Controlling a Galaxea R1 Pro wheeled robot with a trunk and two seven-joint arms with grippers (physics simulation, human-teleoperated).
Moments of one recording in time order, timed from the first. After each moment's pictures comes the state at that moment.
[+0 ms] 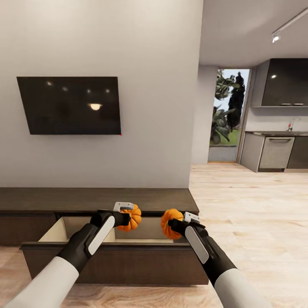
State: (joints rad) left arm -0.67 0.06 -0.42 -1.04 0.53 0.79 0.29; right arm -0.61 0.09 0.25 -0.88 -0.66 0.50 -0.39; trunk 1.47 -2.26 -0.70
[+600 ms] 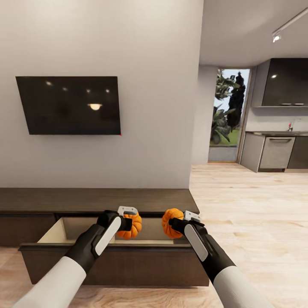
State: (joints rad) left arm -0.68 0.00 -0.42 -1.01 0.53 0.90 0.39; right arm -0.62 0.10 0.25 -0.87 -0.66 0.50 -0.42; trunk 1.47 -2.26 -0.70
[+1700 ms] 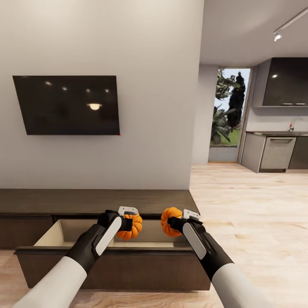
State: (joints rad) left arm -0.68 0.00 -0.42 -1.01 0.53 0.90 0.39; right arm -0.64 0.10 0.28 -0.86 -0.66 0.51 -0.43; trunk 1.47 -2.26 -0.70
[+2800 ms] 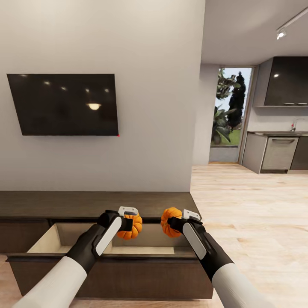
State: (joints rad) left arm -0.68 0.00 -0.42 -1.01 0.53 0.91 0.39; right arm -0.64 0.10 0.28 -0.85 -0.66 0.51 -0.43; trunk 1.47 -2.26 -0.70
